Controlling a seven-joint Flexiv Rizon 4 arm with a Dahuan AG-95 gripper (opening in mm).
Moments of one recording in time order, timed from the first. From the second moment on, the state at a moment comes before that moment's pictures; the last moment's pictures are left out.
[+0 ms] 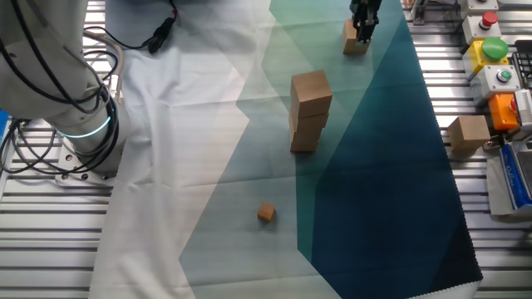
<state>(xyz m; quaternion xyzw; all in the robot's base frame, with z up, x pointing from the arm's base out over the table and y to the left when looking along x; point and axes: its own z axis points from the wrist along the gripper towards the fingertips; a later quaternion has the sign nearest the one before) 0.584 0.278 0.047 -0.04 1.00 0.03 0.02</state>
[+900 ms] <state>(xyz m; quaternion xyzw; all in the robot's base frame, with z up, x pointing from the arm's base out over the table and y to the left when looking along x) 0.546 0.230 0.137 -0.11 0.99 0.03 0.01</state>
